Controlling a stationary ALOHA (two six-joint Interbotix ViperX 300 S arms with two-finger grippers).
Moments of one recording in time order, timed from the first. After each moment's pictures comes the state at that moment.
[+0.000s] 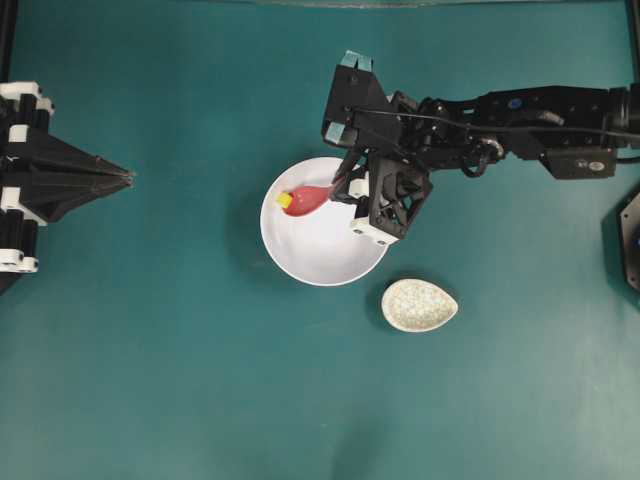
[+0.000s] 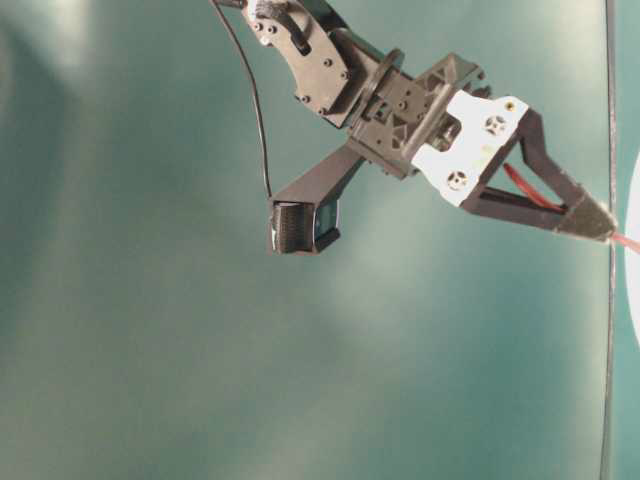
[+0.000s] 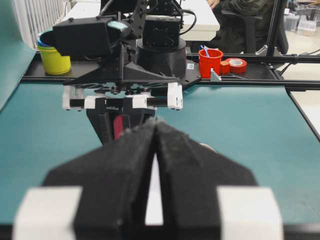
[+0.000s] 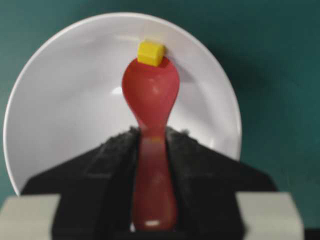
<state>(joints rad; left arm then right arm) 0.01 -0.92 1.18 0.01 -0.30 -0.01 -0.17 0.04 0.48 0.30 0.36 -0.13</state>
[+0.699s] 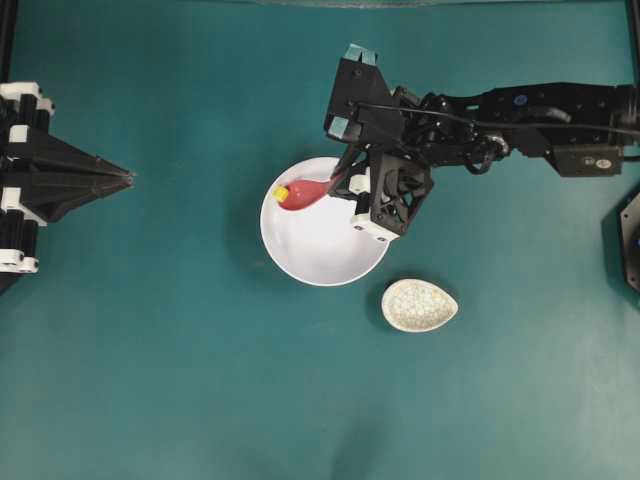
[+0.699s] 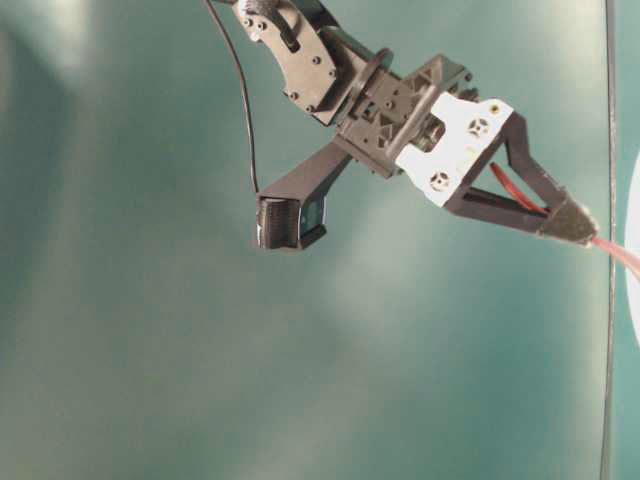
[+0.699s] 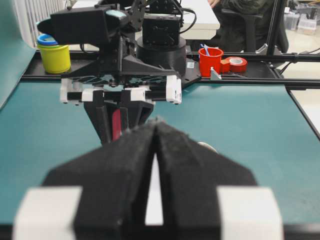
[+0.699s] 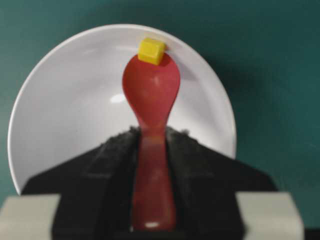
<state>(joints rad) 0.01 -0.92 1.18 0.01 -0.30 -0.01 -0.17 0.02 0.48 0.30 0.35 -0.13</state>
